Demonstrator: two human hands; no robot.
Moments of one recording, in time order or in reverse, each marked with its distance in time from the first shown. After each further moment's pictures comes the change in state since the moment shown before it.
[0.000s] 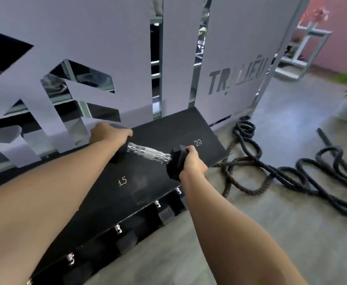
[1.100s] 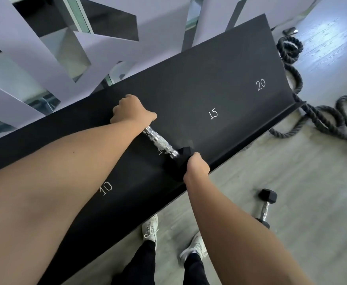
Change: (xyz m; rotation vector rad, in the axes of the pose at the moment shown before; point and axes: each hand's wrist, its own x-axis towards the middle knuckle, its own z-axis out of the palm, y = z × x) left_hand 0.258 -0.152 0.109 0.600 -0.310 0.084; right_hand 0.122 0.229 0.166 -0.275 0.302 0.356
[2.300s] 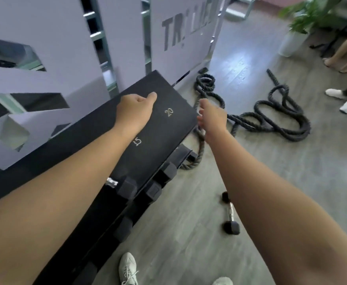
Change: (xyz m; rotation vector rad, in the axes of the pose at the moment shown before) left_hand -0.258 0.214 -0.058 -0.653 -0.097 0.561; right_hand -0.091 -0.216 -0.291 0.177 -0.170 -0.820
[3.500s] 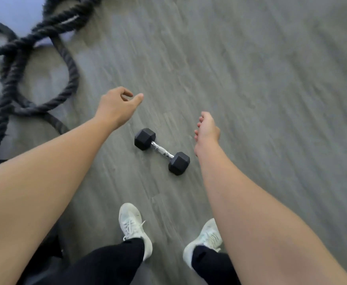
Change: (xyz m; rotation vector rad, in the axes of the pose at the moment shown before) left_hand -0.049 -0.220 0.749 0.698 -1.033 0.424; right_hand 0.209 0.503 -0.460 0.762 1.075 0.652
